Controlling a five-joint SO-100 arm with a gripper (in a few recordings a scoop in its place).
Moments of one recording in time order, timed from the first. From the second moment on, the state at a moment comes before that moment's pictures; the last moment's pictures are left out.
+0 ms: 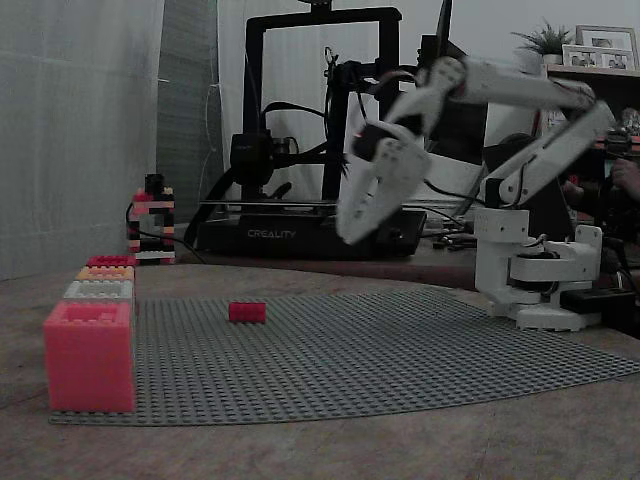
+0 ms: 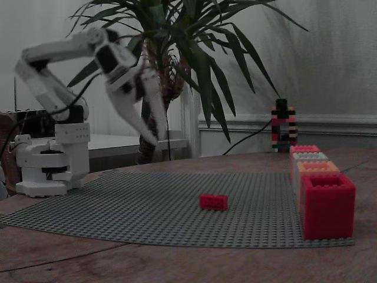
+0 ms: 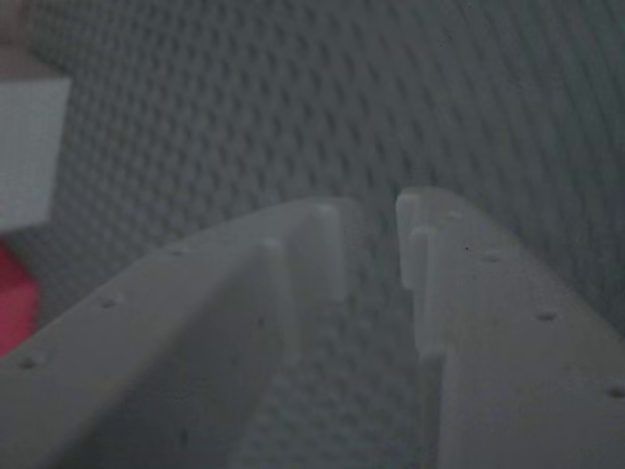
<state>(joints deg) 4.9 129.4 126.7 67.9 -45.9</state>
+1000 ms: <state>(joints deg) 10.9 73.0 84.9 70.4 -68.1</state>
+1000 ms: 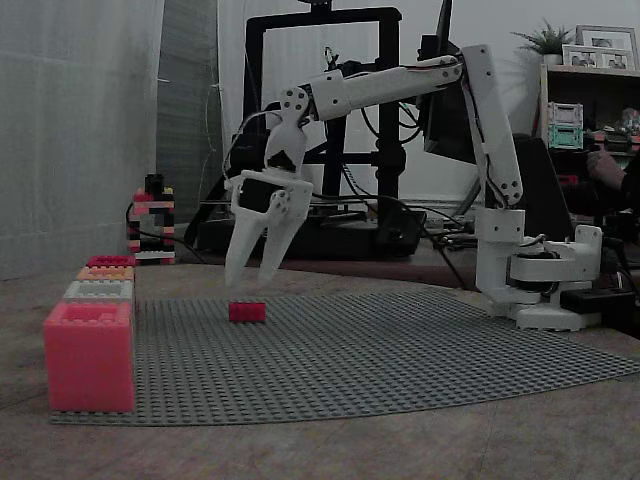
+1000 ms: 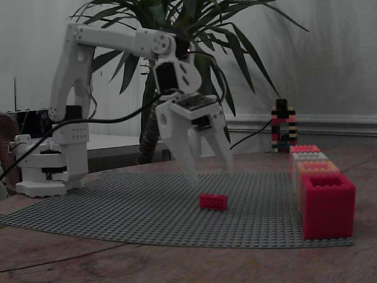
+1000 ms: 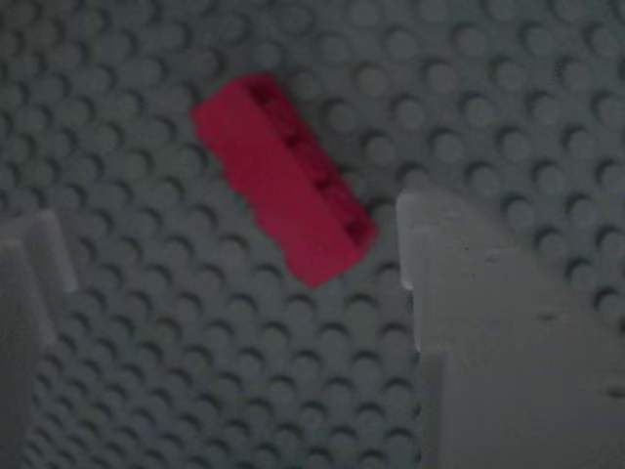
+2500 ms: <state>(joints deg) 9.7 61.4 77.7 67.6 -67.2</state>
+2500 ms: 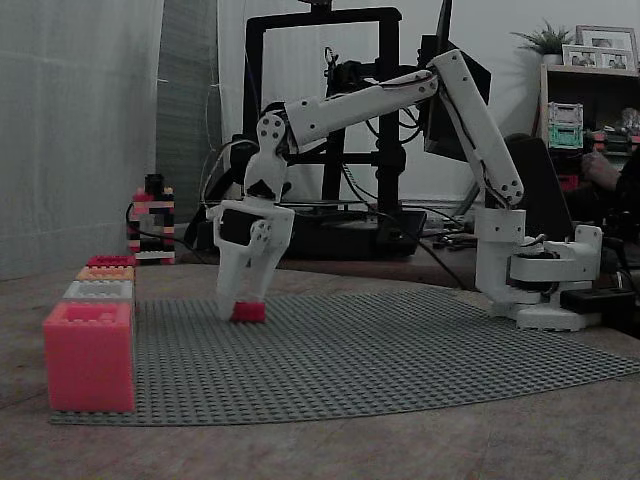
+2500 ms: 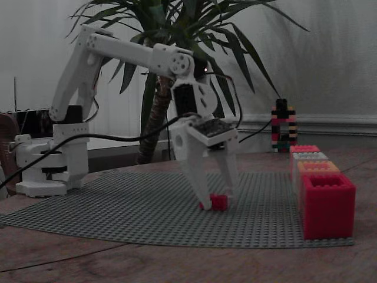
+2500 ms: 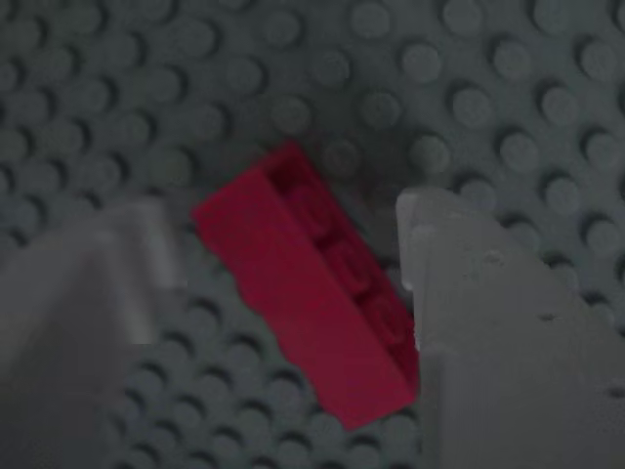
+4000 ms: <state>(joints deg) 17.6 41.3 40.1 43.1 -19.2</state>
